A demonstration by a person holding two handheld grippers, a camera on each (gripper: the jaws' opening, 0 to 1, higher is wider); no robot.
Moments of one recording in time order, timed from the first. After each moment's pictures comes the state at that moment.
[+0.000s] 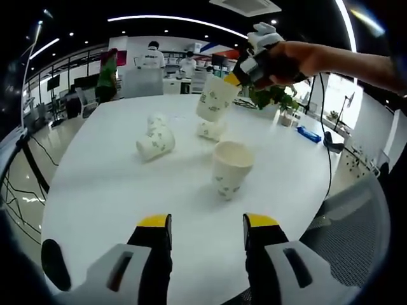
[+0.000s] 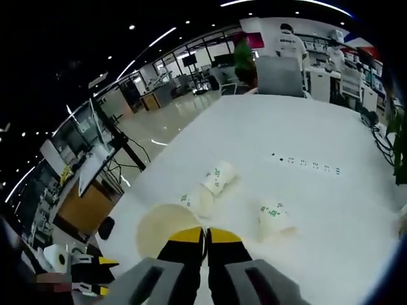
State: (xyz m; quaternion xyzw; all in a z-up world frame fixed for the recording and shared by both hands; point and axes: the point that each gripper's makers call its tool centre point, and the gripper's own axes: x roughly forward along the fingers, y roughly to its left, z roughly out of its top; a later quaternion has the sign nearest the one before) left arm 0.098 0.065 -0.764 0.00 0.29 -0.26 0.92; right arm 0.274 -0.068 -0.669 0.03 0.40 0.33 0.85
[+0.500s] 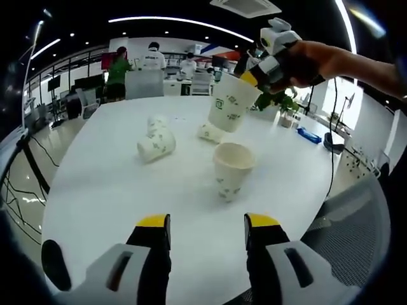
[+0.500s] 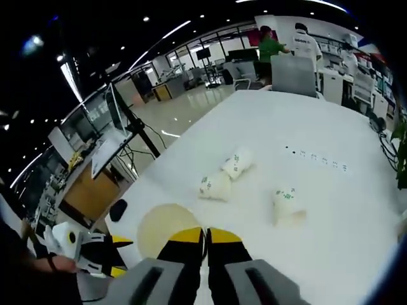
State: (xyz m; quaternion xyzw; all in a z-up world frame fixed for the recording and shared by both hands) left arm 0.098 0.064 -0.762 0.00 0.28 -0.26 0.92; right arm 0.228 -0.063 -0.671 0.01 0.41 0.37 0.83
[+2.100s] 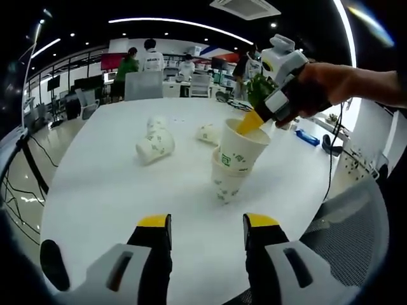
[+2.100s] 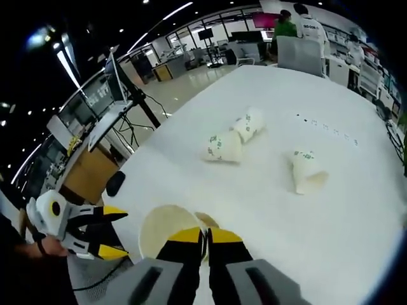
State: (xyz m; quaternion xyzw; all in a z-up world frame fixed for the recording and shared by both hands) left arm 0.097 0.063 -0.758 -0.01 0.28 -0.27 0.92; right arm 0.186 -0.049 -0.733 -0.01 0.47 0.37 0.80
